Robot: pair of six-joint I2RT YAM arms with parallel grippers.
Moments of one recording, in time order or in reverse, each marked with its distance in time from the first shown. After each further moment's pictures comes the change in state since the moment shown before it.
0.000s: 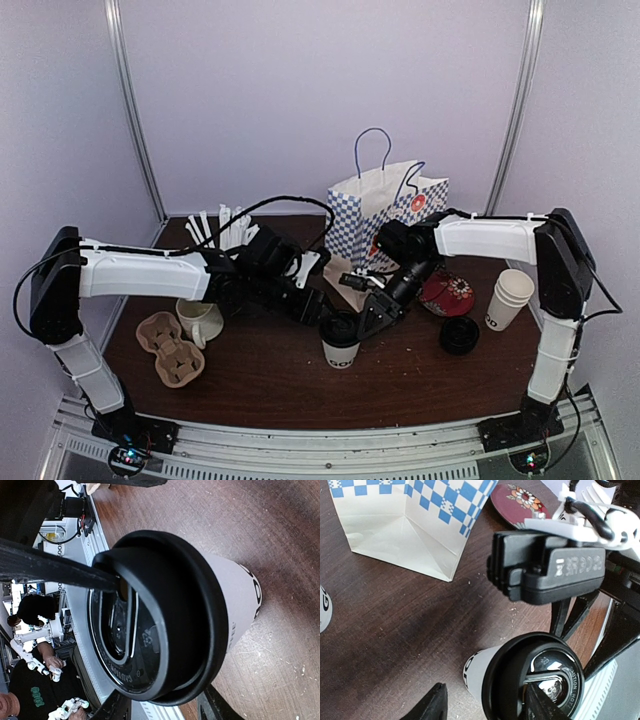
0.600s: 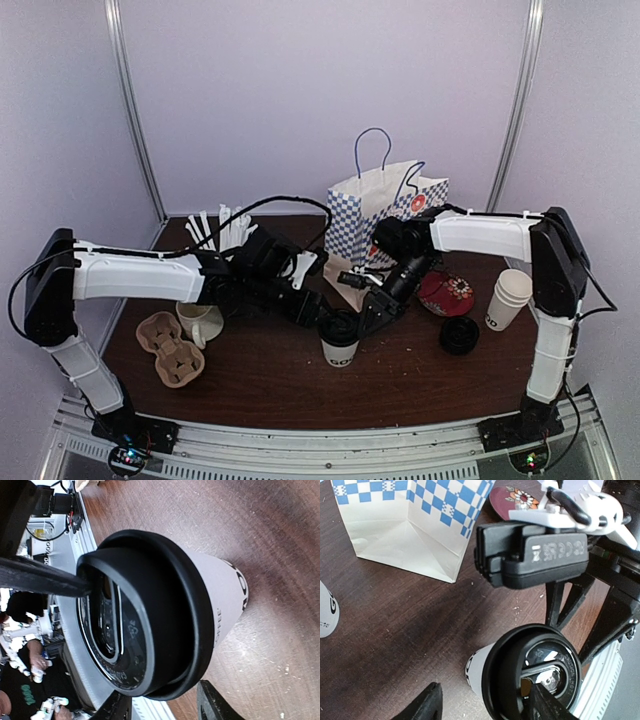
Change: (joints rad) left arm 0.000 -0.031 -0.036 0.024 -0.013 0.040; right arm -0.004 0.032 0.071 -0.068 0.056 -0.038
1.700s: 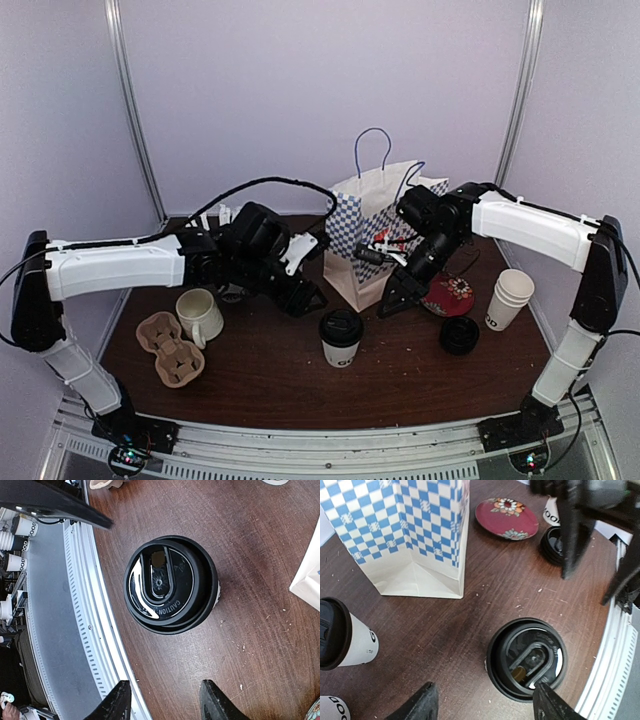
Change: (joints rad) left arm 0.001 -0.075 0.118 -0.203 -0.048 0.259; right arm -0.020 -0.237 -0.005 -0.053 0.142 -0.181
